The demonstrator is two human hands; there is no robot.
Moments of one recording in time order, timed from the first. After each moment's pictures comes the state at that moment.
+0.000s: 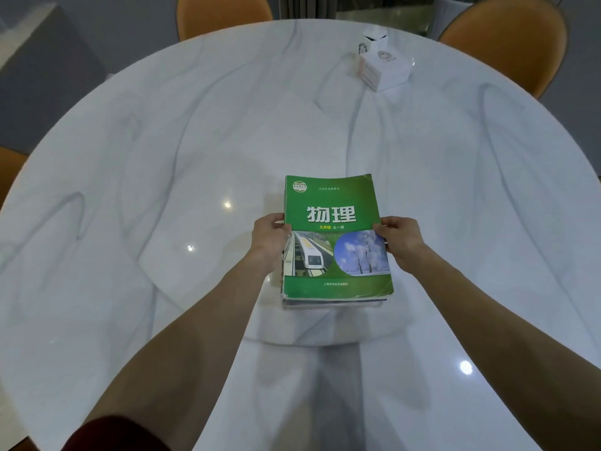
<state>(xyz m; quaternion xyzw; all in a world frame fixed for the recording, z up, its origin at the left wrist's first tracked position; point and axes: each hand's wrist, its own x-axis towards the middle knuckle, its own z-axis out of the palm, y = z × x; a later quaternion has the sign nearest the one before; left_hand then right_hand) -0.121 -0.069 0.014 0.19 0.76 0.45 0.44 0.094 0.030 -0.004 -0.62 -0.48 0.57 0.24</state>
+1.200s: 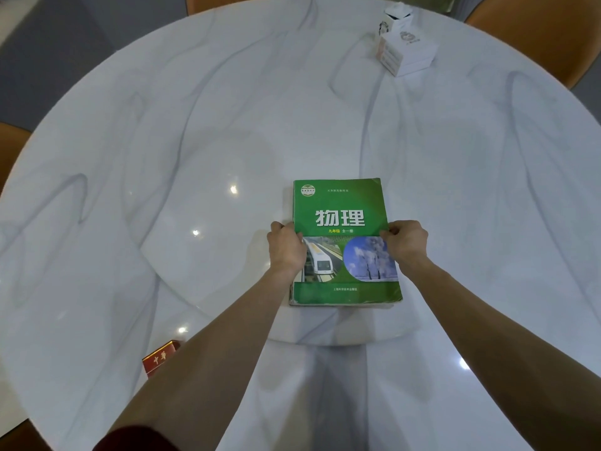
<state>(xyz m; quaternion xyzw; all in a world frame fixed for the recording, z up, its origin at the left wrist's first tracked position) -0.105 -0.071 -0.023 0.38 0.86 0.22 0.27 0.078 0.027 -0.027 -0.68 -0.62 0.35 0.16</state>
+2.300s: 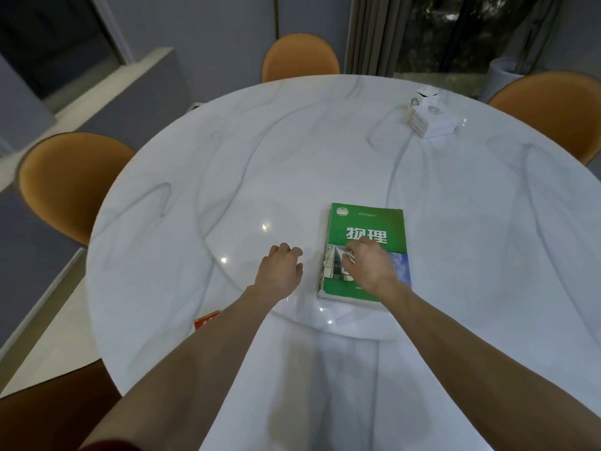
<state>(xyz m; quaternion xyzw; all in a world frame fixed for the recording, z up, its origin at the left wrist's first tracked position) -0.129 -0.196 0.030 0.52 0.84 0.08 0.13 0.024 -0.088 0.050 -0.42 -0.89 0.16 0.06</state>
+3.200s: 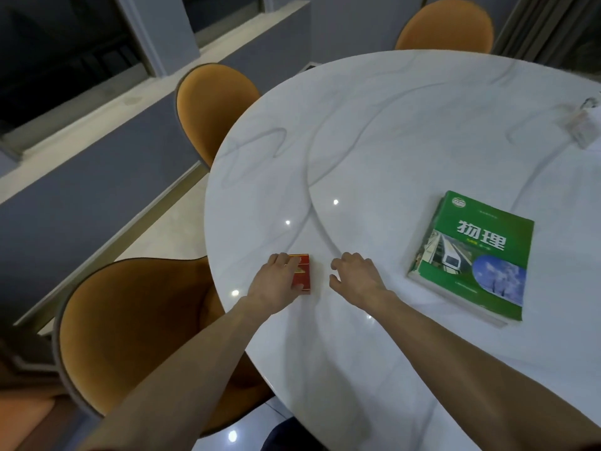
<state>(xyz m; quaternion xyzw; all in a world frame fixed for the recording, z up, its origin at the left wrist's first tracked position) -0.165 -0.403 -0.009 0.39 0.91 0.09 0.15 -0.074 -0.240 -0.005 -0.16 -0.97 0.12 -0.12</state>
